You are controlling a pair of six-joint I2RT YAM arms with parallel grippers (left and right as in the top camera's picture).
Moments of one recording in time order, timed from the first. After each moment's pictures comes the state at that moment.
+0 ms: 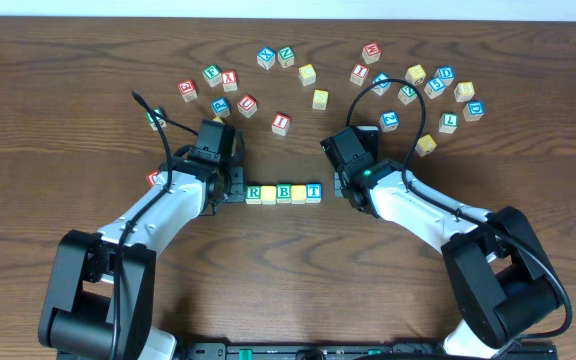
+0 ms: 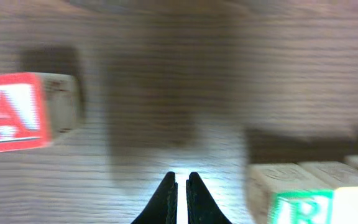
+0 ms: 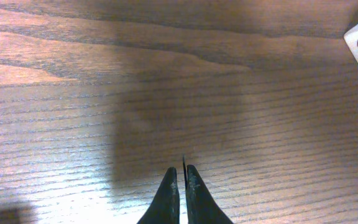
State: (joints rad) left arm -0.28 1.67 0.91 -0.47 -0.02 -0.27; right arm 0.55 1.81 1.02 -0.40 0.38 0.52
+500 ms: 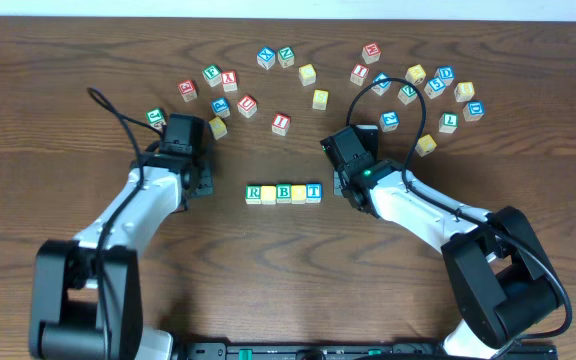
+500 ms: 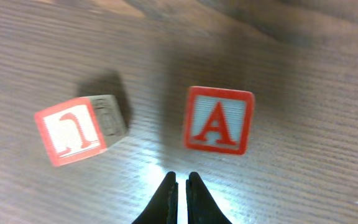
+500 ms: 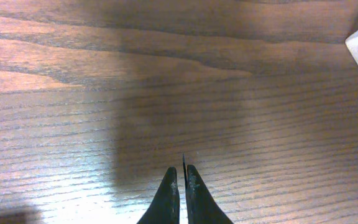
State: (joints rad) left arm -0.14 1.64 0.93 -0.55 -0.20 -0.28; right arm 0.55 1.81 1.02 -0.38 0.38 0.52
